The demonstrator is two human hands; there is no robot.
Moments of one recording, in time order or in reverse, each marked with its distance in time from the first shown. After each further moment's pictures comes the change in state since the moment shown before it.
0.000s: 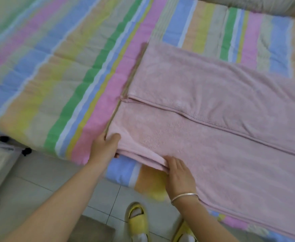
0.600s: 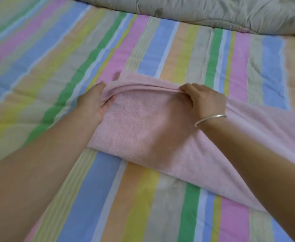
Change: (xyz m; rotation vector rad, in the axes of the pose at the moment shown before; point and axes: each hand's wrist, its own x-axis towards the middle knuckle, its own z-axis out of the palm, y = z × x) left_hand 0.160 0.214 0.125 -0.719 -0.001 -0.071; right_hand 0.344 0.129 -0.118 -0.157 0.377 -0.291
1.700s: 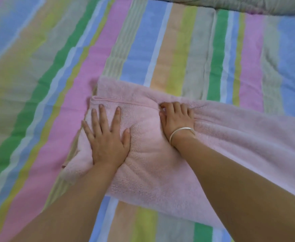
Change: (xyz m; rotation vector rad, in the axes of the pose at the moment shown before) left_hand 0.090 -0.137 0.008 1.860 0.029 0.895; right_hand 0.009 0.012 0.153 -0.003 -0.428 0.329
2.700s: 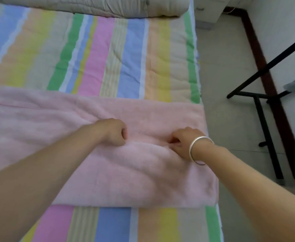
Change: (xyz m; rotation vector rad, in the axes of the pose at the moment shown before) left_hand -0.070 0.454 -0.097 -0.042 -0.825 0.524; right_hand -0.196 0.448 -0.208 -0.224 -0.587 0.052
